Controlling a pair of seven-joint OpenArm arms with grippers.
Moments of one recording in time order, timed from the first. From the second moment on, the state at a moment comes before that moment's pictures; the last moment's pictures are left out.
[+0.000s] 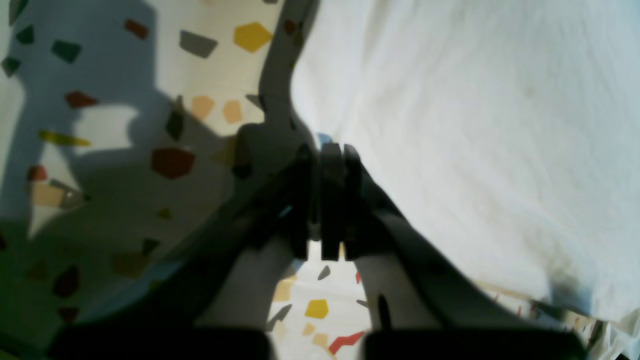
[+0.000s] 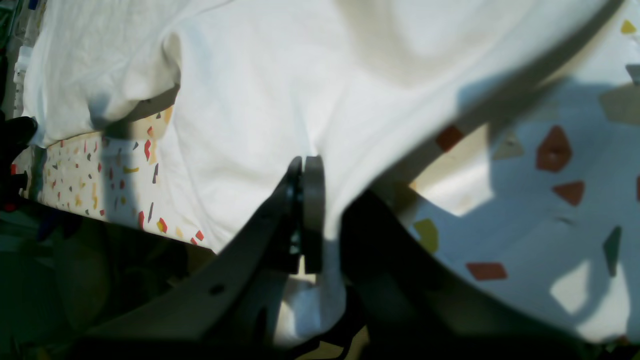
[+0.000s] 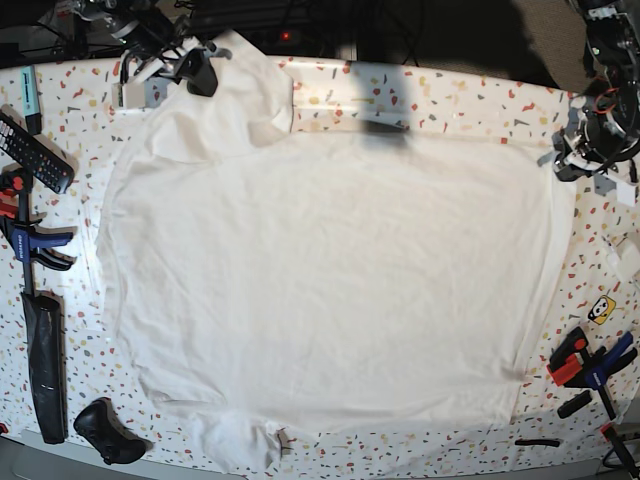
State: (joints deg) left arm 9.5 -11.2 -34.1 86.7 -38.7 -20.0 56.8; right arm -40.7 15.1 13.5 97.2 45.5 23.2 -28.4
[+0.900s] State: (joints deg) left arm 25.9 -11.2 -38.7 109.8 -42.4 -24.4 57.9; right arm -50.2 14.9 26.4 113.8 45.4 25.3 -33.3
